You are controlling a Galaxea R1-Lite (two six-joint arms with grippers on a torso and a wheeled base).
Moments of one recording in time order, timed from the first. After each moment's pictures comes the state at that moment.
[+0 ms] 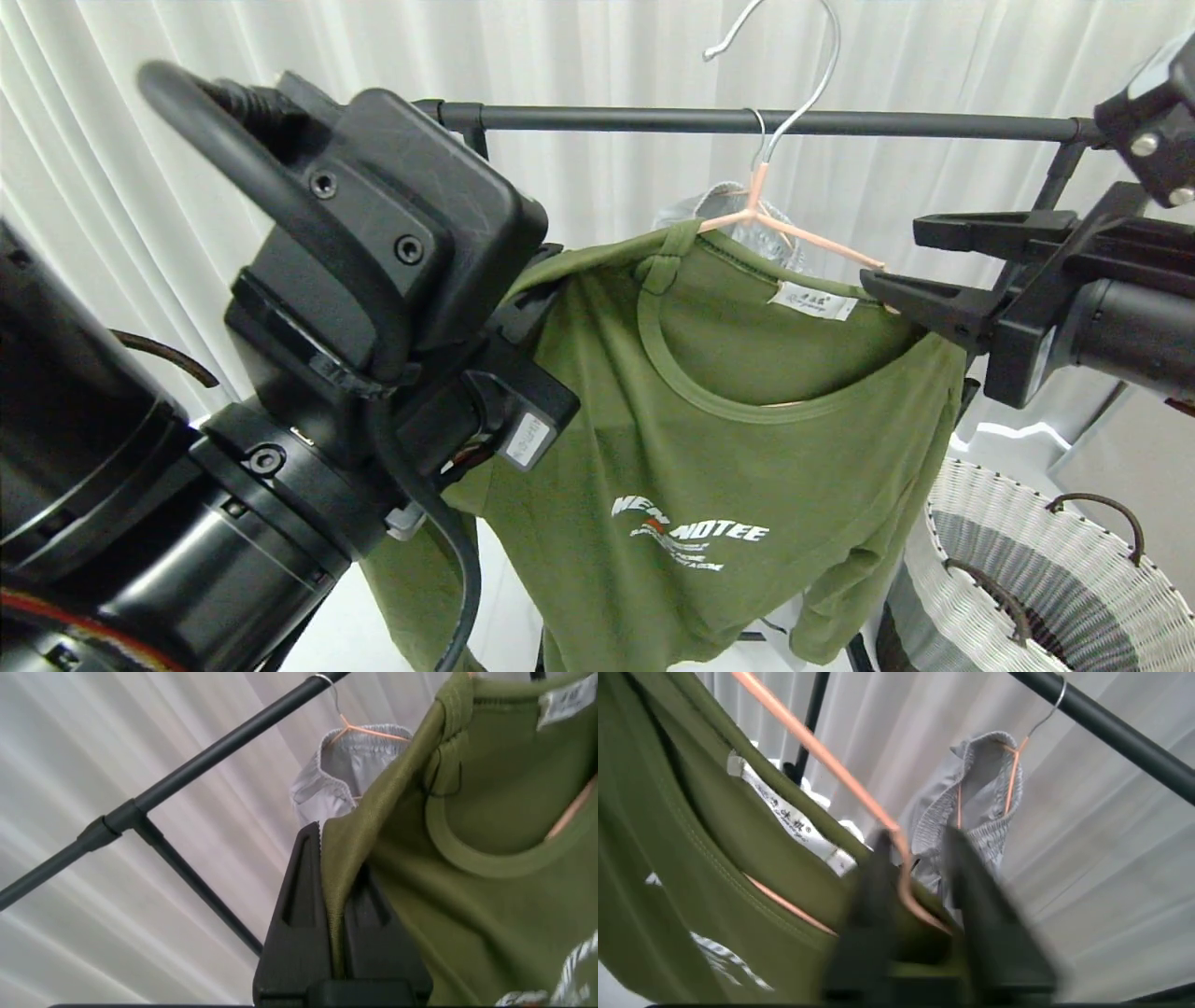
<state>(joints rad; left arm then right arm) -0.97 1.43 -0.74 -0.89 0.44 0.72 0.81 1.28 -0.97 -0.30 -0.13 -0.39</state>
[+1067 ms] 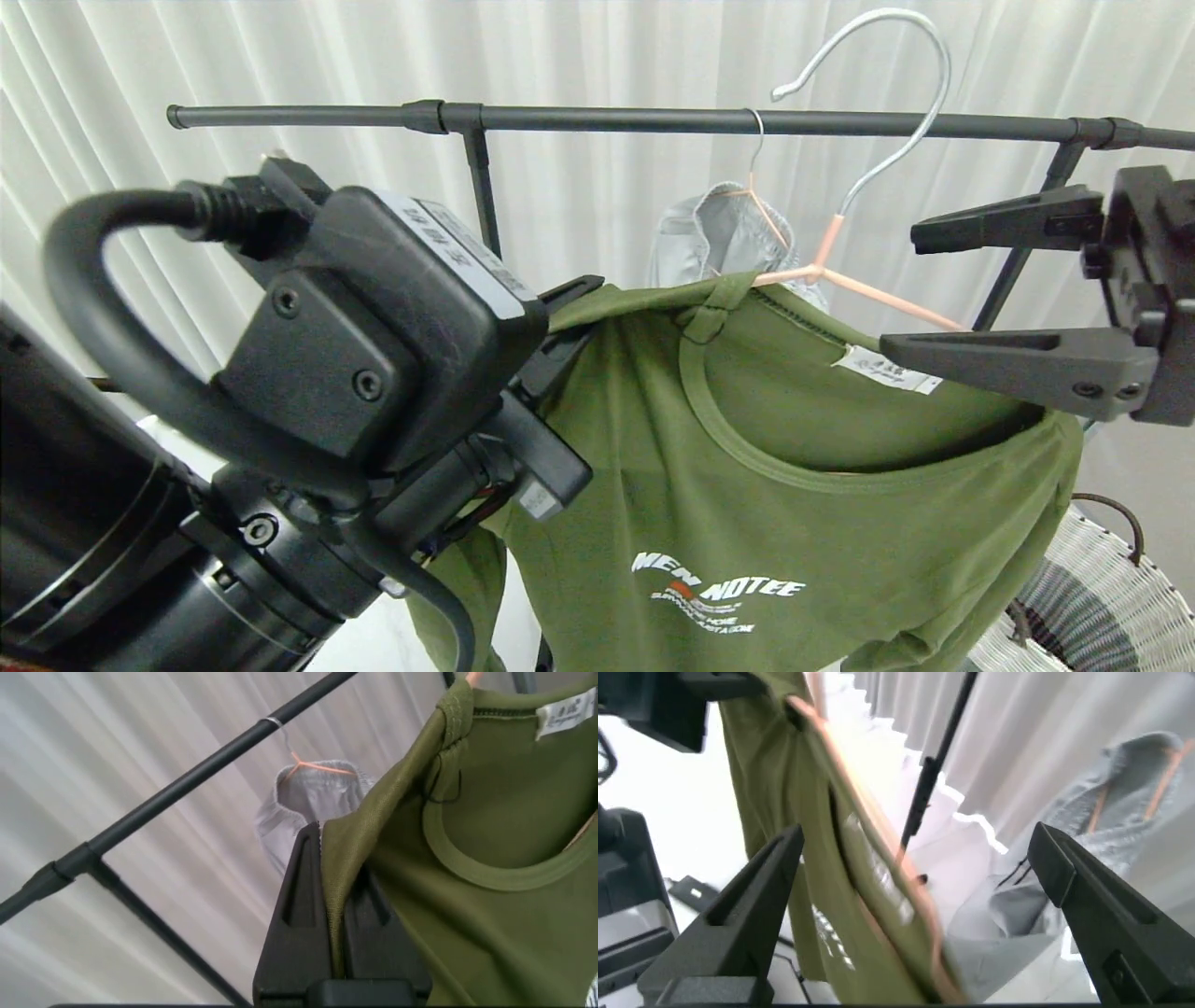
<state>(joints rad) -0.97 1.44 -0.64 -1.01 0.26 0.73 0.70 1.28 -1.25 0.19 0.35 -0.26</state>
